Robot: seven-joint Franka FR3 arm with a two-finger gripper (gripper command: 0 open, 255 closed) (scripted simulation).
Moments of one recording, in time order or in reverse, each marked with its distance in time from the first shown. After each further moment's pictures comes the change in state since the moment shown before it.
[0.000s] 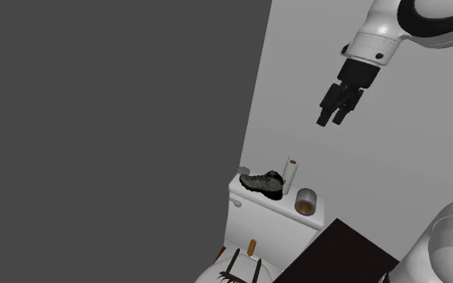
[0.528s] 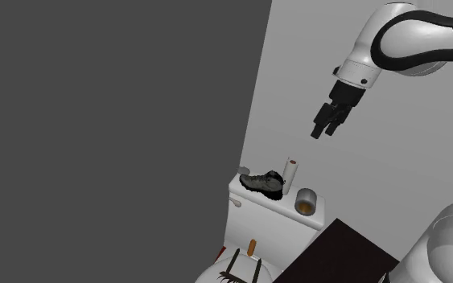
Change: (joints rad) arm -0.028 0.045 -0.077 -0.121 -0.052 0.175 -0.110
